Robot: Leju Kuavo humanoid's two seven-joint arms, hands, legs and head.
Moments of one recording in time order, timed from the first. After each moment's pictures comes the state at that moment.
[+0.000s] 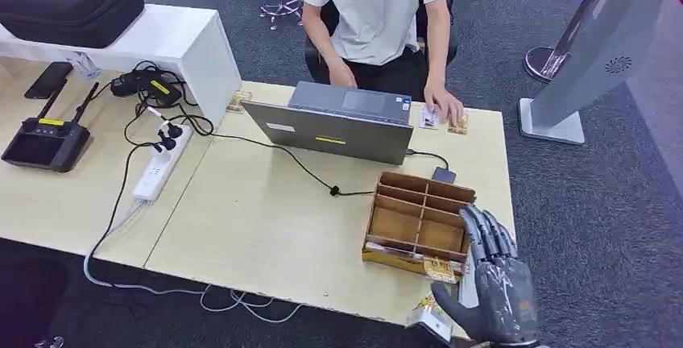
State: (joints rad) left arm -0.11 -0.03 -1.22 -0.13 1.57 0.10 -0.07; right arm 0.16 -0.10 0.39 -1.81 1.06 -0.13 -0.31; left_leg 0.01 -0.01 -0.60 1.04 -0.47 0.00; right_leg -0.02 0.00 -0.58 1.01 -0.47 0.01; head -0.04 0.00
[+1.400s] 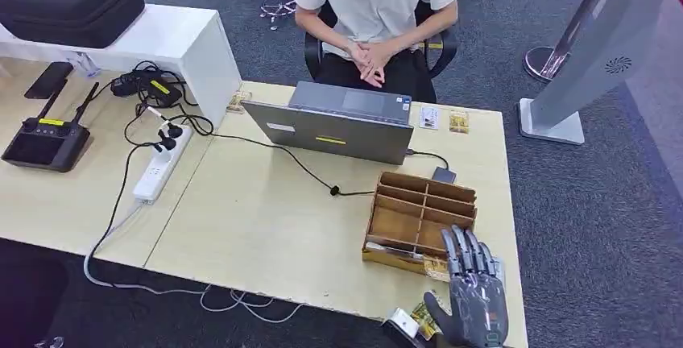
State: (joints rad) left arm -0.11 -0.03 -1.22 -0.13 1.57 0.07 -0.09; right arm 0.12 -0.07 0.45 -1.49 1.28 -0.38 -0.19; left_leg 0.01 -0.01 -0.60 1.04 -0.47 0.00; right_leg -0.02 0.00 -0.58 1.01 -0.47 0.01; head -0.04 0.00
